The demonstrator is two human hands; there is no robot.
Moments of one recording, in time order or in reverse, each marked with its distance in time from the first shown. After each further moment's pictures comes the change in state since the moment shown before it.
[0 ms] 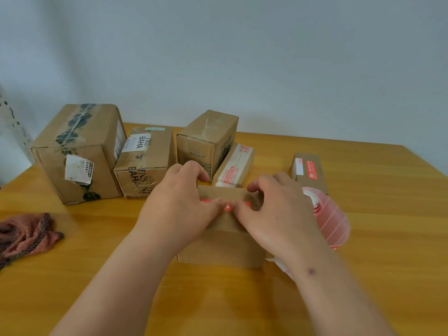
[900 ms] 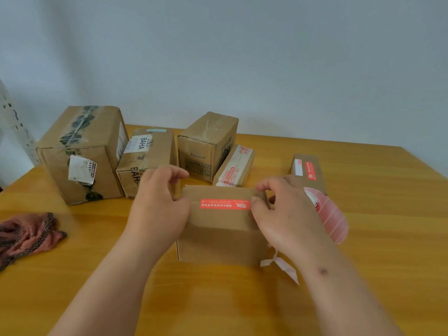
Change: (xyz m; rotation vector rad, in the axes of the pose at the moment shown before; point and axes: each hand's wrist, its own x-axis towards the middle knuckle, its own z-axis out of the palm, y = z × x) left_hand -0.009 -0.022 -0.002 -0.264 0.120 -0.118; right_hand -0.004 0.011 -0.007 0.150 -0.028 0.055
